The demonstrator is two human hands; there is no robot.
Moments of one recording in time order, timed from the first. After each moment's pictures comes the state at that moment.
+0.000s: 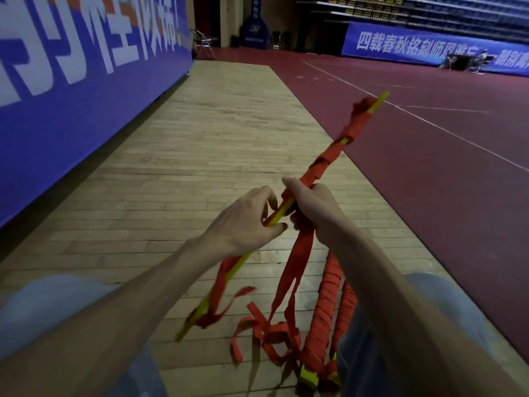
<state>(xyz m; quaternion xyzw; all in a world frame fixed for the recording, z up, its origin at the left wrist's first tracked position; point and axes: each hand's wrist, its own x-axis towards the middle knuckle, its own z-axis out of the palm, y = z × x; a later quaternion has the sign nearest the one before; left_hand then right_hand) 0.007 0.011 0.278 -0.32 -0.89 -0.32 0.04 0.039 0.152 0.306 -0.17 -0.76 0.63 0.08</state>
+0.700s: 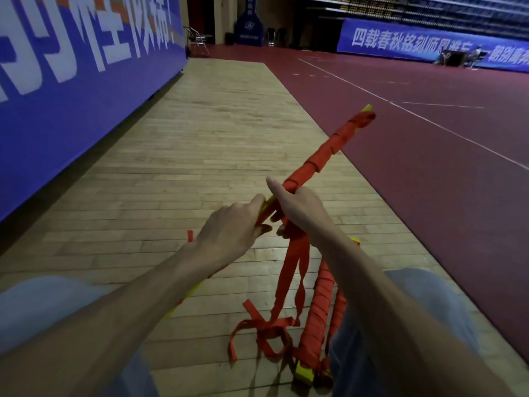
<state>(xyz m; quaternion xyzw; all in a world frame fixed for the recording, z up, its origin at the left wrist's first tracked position) 0.013 0.014 0.269 -0.30 -0.93 -0.18 0.06 0.040 0.149 0.297 -0.16 -0.83 0.53 0.06</state>
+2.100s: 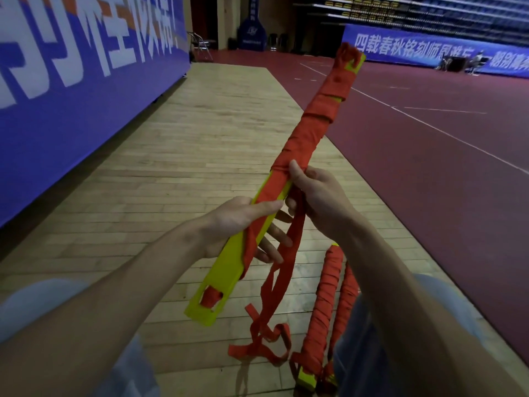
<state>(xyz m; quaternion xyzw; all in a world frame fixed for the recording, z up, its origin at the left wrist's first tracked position) 0.016 0.002 0.306 -0.20 -0.66 -0.63 -0.37 0.044 0.162 0.320 0.00 -0.71 0.70 0.08</state>
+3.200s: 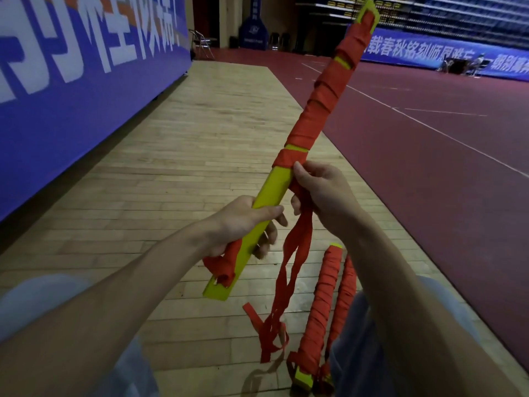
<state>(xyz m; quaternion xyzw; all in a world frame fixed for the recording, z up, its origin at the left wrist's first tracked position) 0.015 0.010 0.297 -0.20 -0.71 -0.60 -0.31 0.044 0.173 0.322 -0.01 -0.72 0.69 0.11</state>
